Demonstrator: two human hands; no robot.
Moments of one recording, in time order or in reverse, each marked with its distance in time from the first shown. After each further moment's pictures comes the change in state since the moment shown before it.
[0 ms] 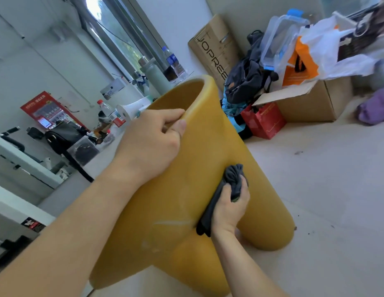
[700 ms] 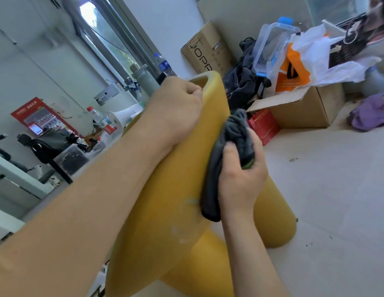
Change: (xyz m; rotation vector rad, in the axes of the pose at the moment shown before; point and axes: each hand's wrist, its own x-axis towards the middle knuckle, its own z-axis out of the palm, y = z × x) left_hand 0.061 0.048 0.034 -0.095 0.031 0.001; right_hand 0.029 -0.100 0.011 0.094 -0.121 -0.421
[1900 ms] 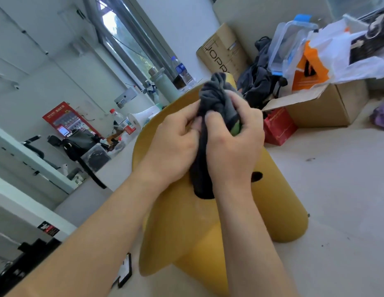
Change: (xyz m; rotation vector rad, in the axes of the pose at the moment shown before) left_hand -0.045 -0.037 -0.009 -0.171 -0.067 0.251; right_hand -0.008 -0.073 0.026 0.030 -0.120 -0.100
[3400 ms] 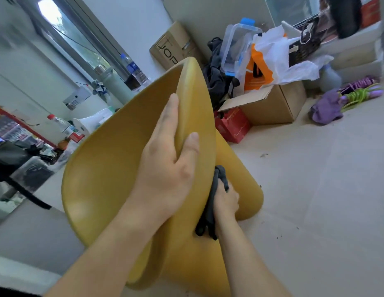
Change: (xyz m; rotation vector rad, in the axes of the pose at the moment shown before) left_hand 0.011 0.023 0.076 0.014 0.048 -0.055; right_hand 0.020 0.190 -0.096 -0.418 0.019 0.931
